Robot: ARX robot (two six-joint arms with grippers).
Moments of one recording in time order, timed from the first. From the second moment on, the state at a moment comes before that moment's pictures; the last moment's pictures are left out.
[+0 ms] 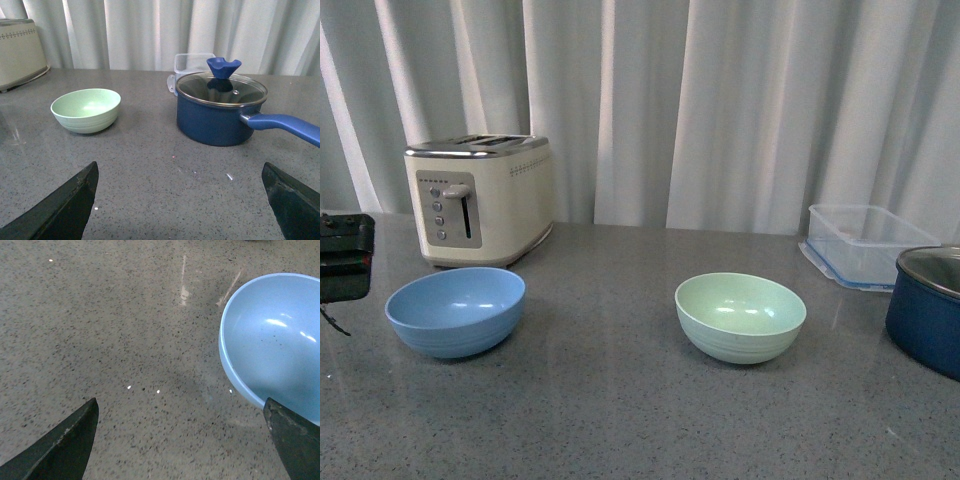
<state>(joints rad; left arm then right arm) 0.03 1.58 1.01 -0.06 -0.23 -0.16 0.00 0.00 0.01 0.00 0.00 0.00</state>
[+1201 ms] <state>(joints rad) -0.02 1.96 1.31 -0.04 -0.22 -0.23 0.00 0.00 0.01 0.00 0.00 0.00</state>
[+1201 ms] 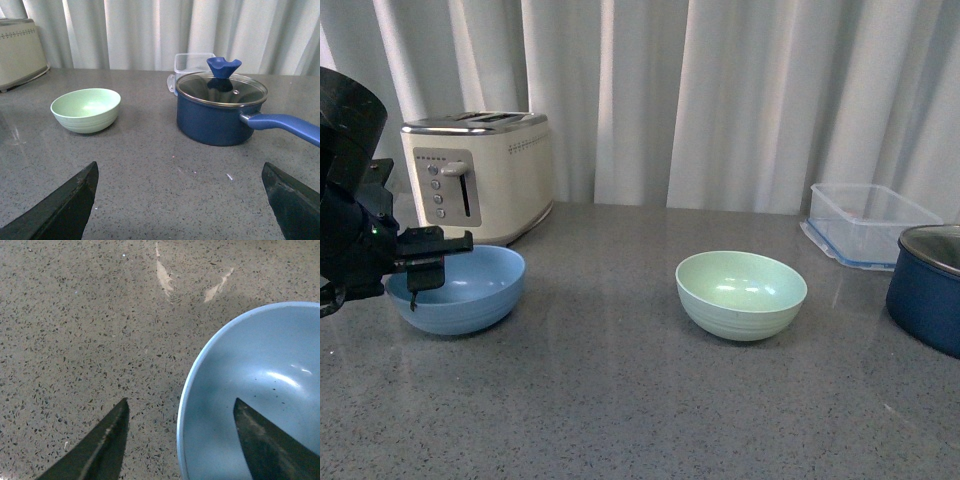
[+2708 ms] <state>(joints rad) -0.25 2.03 1.55 -0.22 -0.24 -0.42 0.00 0.00 0.01 0.00 0.00 0.00</state>
